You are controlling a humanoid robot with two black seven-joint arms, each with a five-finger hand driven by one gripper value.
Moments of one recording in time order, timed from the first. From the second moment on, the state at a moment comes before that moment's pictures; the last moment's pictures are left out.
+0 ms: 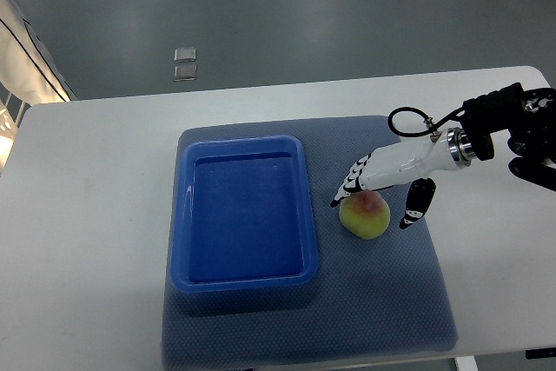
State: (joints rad) left arm 0.00 0.00 0.02 -0.15 0.00 0.01 0.04; right arm 1.06 -0.66 0.13 1.26 -1.83 0.34 0.59
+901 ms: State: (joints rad) left arm 0.00 0.00 0.02 -0.15 0.00 0.01 0.04; right arm 0.95 -0.57 0.18 1.20 -1.82 0.29 0.55
